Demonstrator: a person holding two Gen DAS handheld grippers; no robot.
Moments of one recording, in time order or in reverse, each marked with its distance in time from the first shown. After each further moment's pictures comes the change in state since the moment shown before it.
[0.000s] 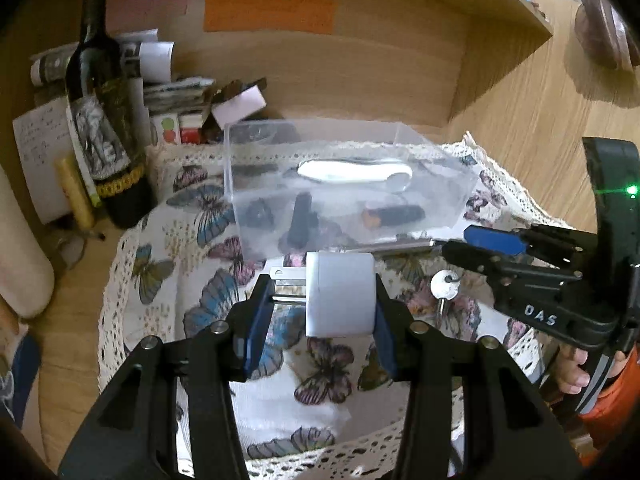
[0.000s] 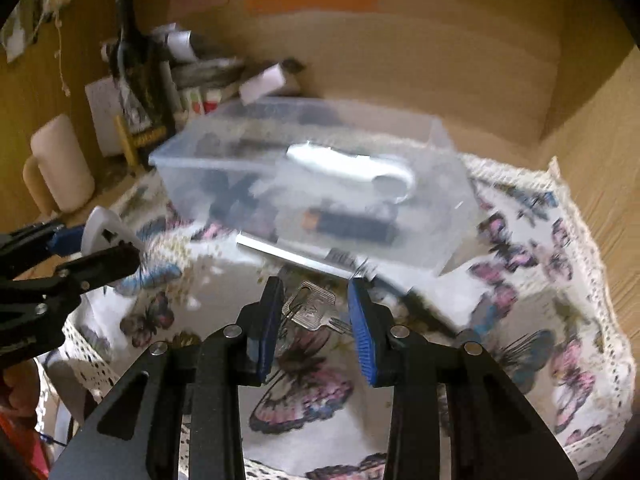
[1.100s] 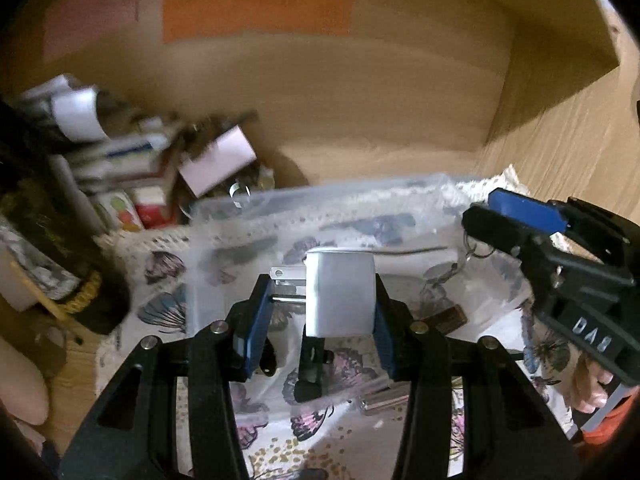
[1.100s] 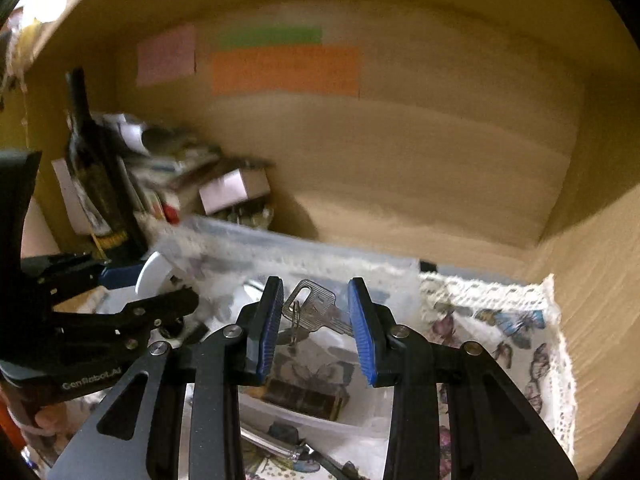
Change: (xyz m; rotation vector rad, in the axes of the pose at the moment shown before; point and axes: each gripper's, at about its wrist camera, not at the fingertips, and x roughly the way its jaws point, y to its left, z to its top) left arm 0.098 0.011 0.107 -0.002 0.077 0.034; right arm 0.048 -0.023 0.102 -0.053 -0.093 -0.021
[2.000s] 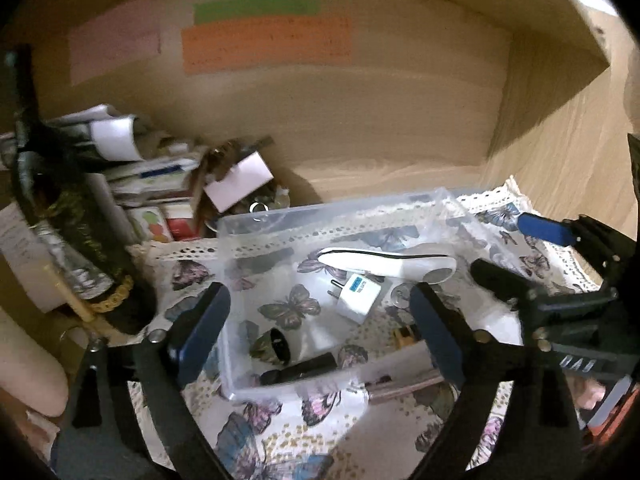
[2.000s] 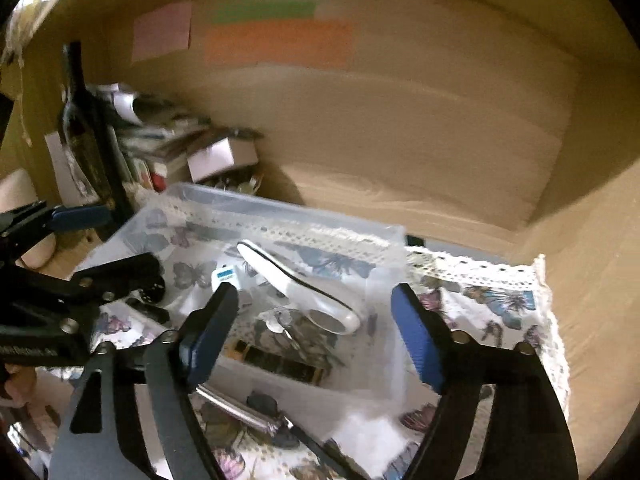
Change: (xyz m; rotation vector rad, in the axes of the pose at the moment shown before) left arm -0.044 -0.007 -0.007 0.014 -0.093 0.065; right arm -0.029 -0.019 -0.012 -0.006 0.017 -0.033
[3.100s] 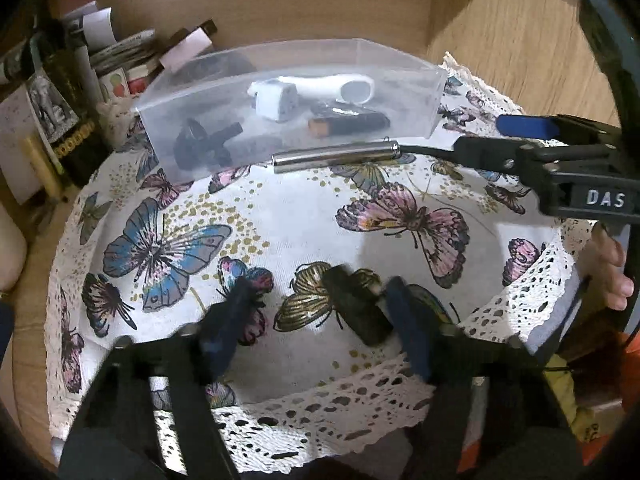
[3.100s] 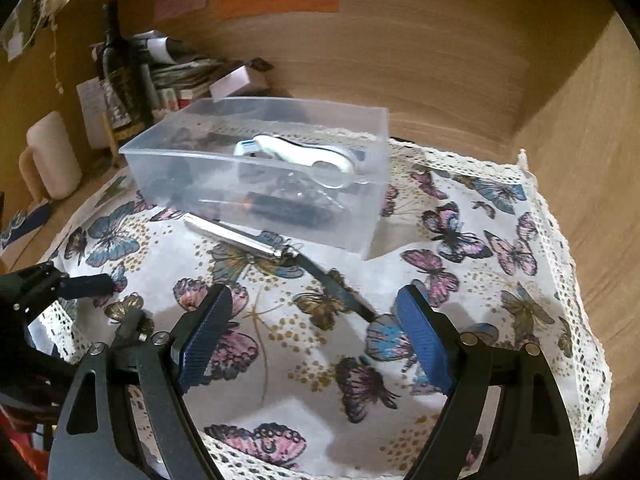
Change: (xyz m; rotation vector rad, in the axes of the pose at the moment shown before) left arm -0.028 -0.060 -0.153 0.089 0.179 -0.072; right arm -0.028 0.004 -0.093 0.008 0.140 0.055
